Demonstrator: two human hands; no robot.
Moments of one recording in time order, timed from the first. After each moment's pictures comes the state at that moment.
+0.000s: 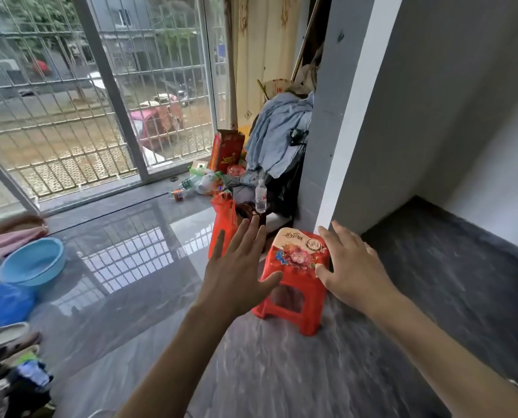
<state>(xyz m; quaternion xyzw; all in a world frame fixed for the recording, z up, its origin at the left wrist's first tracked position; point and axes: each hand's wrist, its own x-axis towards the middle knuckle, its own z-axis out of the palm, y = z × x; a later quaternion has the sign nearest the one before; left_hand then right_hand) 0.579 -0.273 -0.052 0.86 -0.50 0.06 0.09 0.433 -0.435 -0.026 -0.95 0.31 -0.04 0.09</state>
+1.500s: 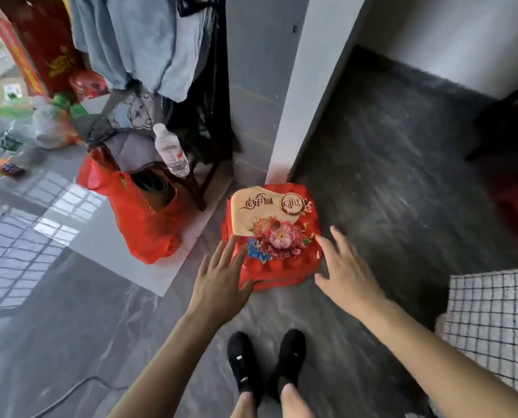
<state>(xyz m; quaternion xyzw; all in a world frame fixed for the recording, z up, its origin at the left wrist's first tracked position) 0.904 -0.589 -0.368 0.74 -0.62 -0.24 0.03 0.682 -0.689 -0.314 -0.80 0.54 0.13 0.21</state>
